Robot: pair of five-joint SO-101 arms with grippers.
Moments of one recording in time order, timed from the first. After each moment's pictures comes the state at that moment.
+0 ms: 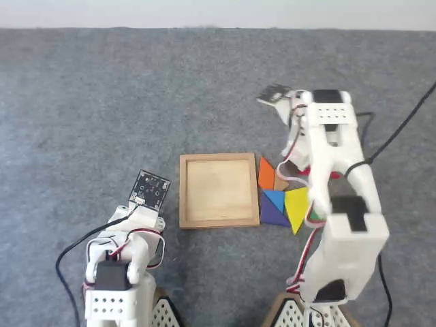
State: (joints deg) left arm -5.3 -103.1 96.8 71.7 -13.2; right arm -7.0 19.3 -5.5 85.5 42.1
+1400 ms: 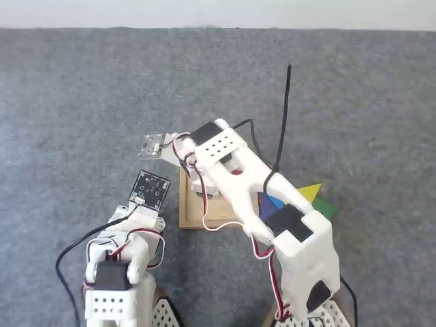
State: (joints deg) left arm -5.3 -103.1 96.8 71.7 -13.2; right arm -41.8 25.2 -5.9 74.2 43.1
